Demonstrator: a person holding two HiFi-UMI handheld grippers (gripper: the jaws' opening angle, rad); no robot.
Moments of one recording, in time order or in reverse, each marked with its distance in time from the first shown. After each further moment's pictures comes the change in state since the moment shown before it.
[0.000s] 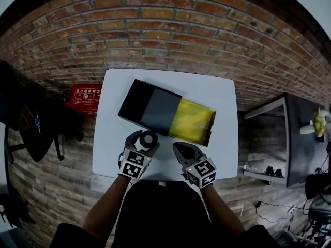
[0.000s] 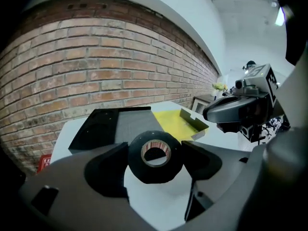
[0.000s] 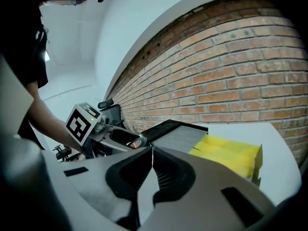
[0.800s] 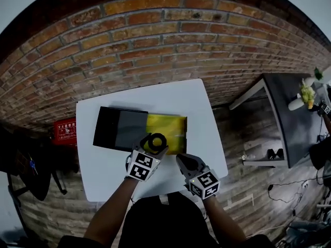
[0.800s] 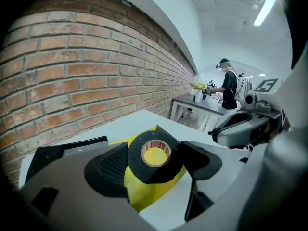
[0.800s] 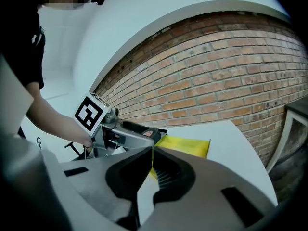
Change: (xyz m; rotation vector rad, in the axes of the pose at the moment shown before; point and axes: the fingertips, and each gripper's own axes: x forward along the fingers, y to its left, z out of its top) left arm 0.097 -0.103 0.096 0.176 -0.010 -0.230; right arm -0.090 -0.086 -0.014 0.126 -0.097 -0.241
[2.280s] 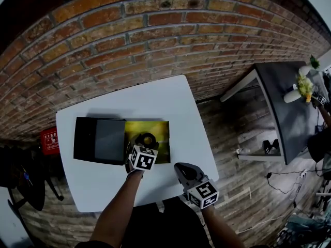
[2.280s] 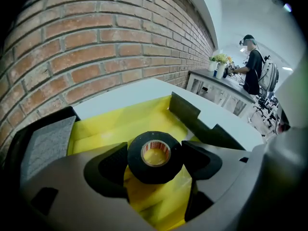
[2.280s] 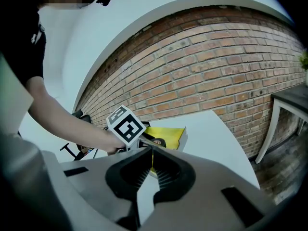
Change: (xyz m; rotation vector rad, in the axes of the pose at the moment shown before) left arm 0.130 0.014 -0.057 -0.060 0.302 0.140; right arm -0.033 -0.064 -0.035 0.091 0.048 -0.071
